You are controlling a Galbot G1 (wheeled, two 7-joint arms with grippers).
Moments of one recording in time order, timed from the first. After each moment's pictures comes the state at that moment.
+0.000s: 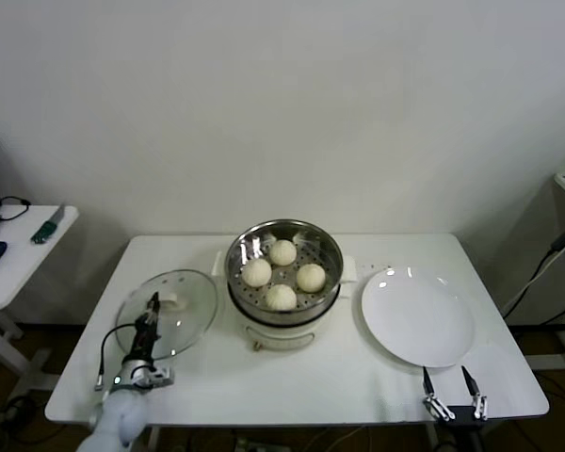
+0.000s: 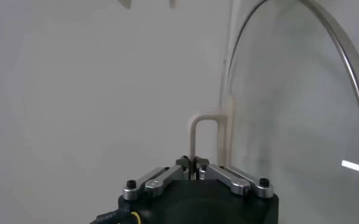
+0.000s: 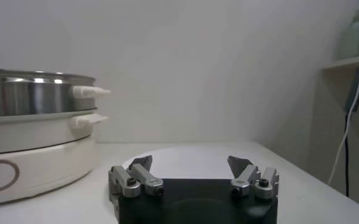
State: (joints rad) left arm 1.11 -1.26 -0.51 -1.21 1.17 -0.04 -0.41; right arm -1.69 1.31 0.65 1.65 0.35 0.49 -0.12
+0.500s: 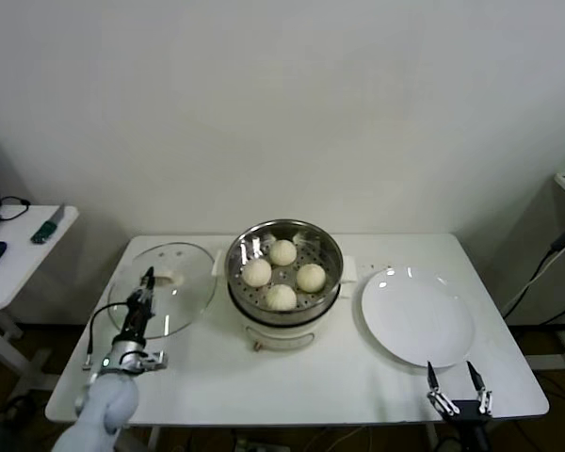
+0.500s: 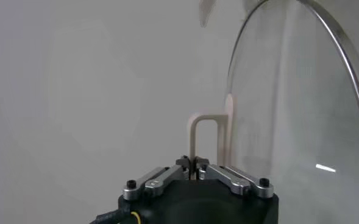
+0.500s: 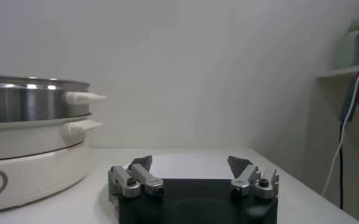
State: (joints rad) left arm 1.15 -1.16 -0.47 -1.44 1.11 0.02 -0.35; right arm -1.68 1.31 0.67 1.67 0.34 0.47 -0.11
